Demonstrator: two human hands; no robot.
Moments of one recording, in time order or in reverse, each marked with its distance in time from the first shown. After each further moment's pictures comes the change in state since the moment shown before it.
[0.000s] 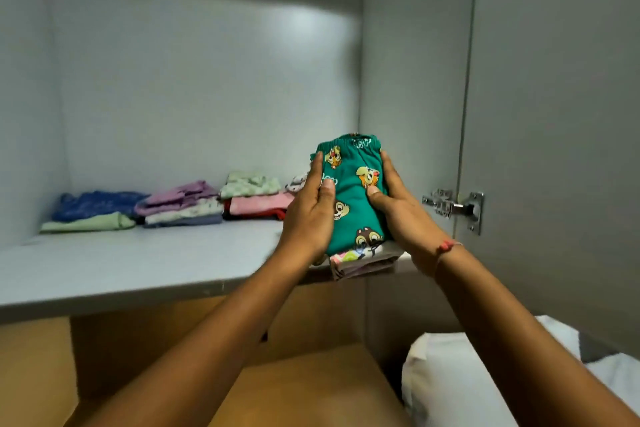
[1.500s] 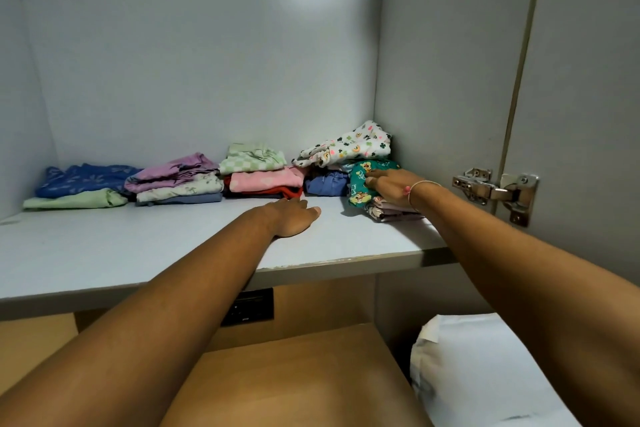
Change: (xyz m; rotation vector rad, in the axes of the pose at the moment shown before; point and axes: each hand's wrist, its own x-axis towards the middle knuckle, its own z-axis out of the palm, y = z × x) left_hand 0.091 -0.111 -0.054 1.154 -0.628 -0.424; right_hand 0.139 0.085 -0.037 -1.170 -0.218 0.298
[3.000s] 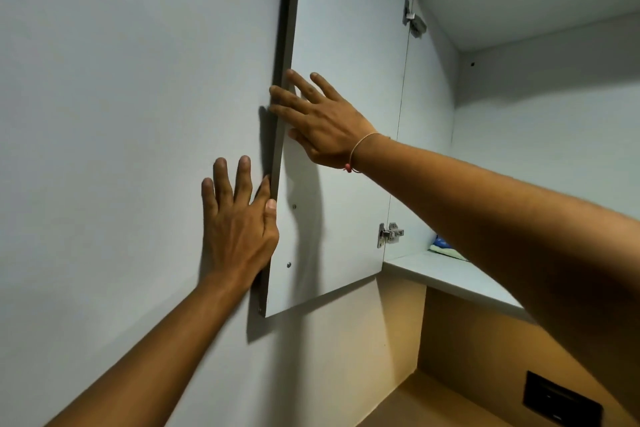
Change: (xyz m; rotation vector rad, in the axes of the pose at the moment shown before) left_hand -0.676 -0.102 -0.077 0.798 1.217 -0.997; right_hand -0.407 -0.527 -0.127 -0.177 0.992 -1.638
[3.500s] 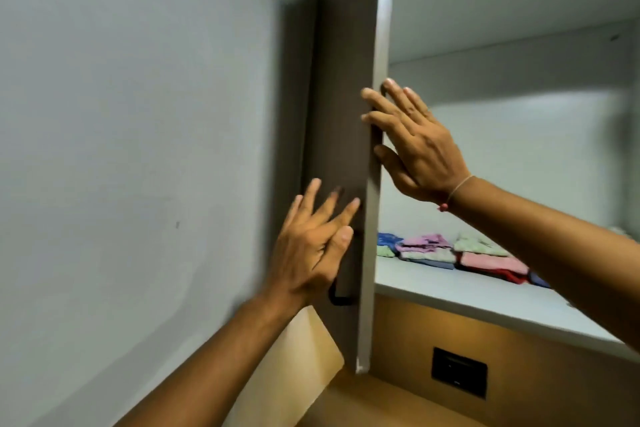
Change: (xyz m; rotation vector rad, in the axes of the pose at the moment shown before) left_hand -0.011 0.185 -0.008 -0.962 -0.011 0.444; right_hand -0.212 0.100 -0.032 0.006 0.286 0.181
